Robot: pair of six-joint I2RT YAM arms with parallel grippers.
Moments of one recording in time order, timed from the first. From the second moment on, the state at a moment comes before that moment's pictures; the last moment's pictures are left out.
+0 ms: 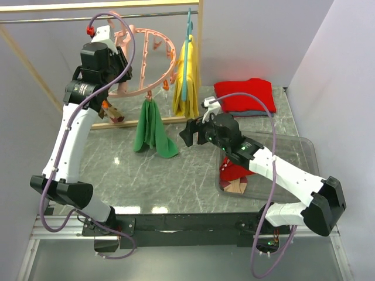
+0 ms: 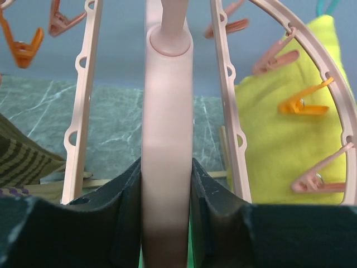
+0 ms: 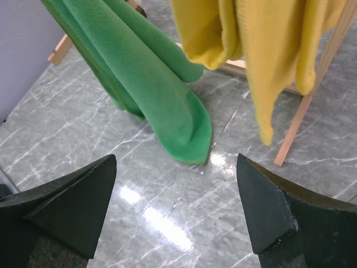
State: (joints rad) left arm -0.24 1.53 1.95 -0.69 -0.10 -0.30; right arm 0.76 1.26 1.01 -0.05 0.04 0.31
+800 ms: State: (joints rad) left arm -0.44 1.51 1.95 -0.60 -0.57 -0.40; right arm 0.80 1.21 0.97 -0.09 0.05 0.33
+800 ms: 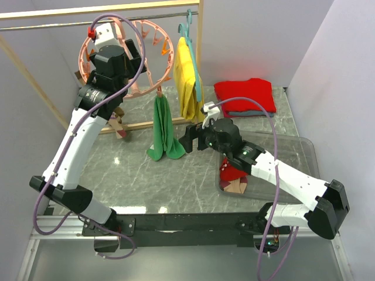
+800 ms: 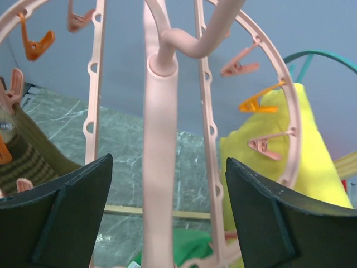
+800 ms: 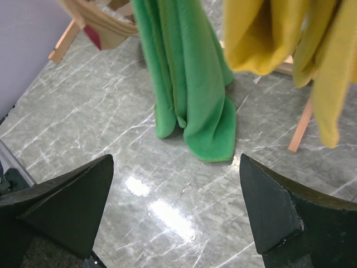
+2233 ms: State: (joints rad) left arm -0.44 0.61 1.42 -0.66 -0.41 -0.38; right arm 1.12 2.36 1.78 0.53 0.27 0.26
